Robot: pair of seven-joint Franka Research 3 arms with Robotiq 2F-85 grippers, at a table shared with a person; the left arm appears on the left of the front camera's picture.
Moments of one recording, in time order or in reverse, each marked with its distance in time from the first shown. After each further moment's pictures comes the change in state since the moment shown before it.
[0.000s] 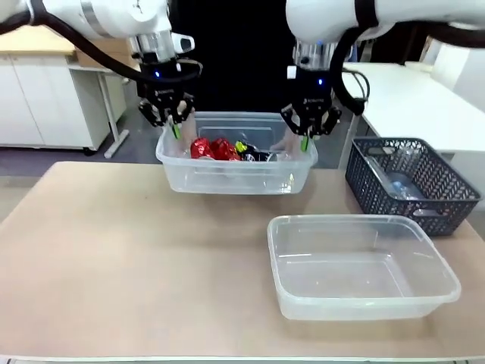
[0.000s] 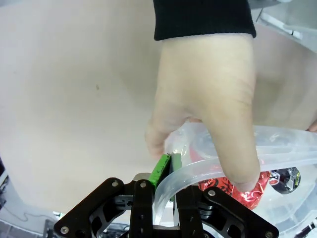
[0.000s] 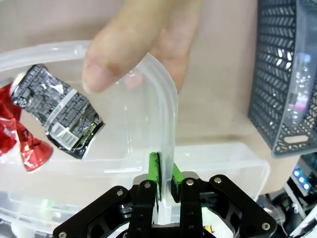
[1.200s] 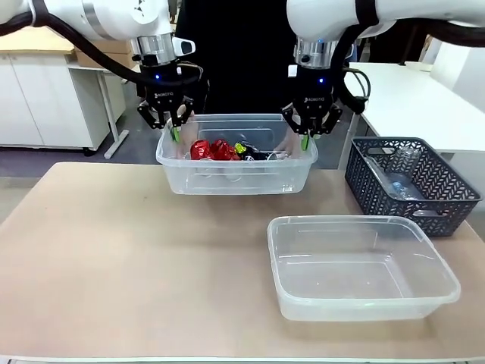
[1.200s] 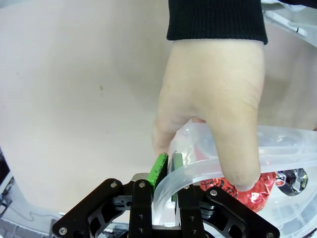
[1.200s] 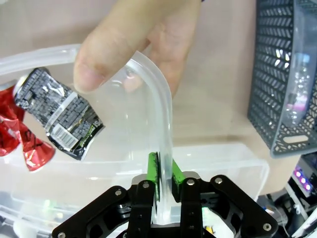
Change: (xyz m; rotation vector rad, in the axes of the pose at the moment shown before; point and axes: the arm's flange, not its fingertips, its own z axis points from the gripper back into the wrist) left arm 0.000 -0.001 -0.003 0.033 0.003 -0.028; right arm -0.001 -0.005 0.009 0.012 -0.016 -0.010
